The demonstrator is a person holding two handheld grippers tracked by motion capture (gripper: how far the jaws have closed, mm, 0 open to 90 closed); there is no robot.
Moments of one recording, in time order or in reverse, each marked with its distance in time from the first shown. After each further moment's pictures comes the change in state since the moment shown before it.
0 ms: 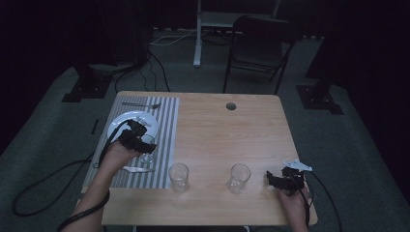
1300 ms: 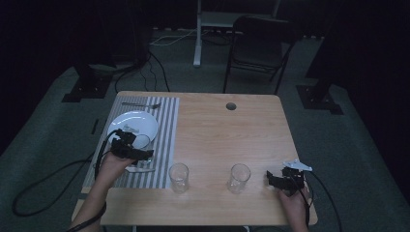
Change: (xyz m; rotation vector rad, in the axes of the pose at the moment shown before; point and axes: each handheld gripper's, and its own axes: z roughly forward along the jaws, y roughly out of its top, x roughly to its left) left arm 0.012 -0.045 0.009 -0.135 -0.086 -0.180; right arm 0.000 0.000 0.000 0.000 0.000 0.000
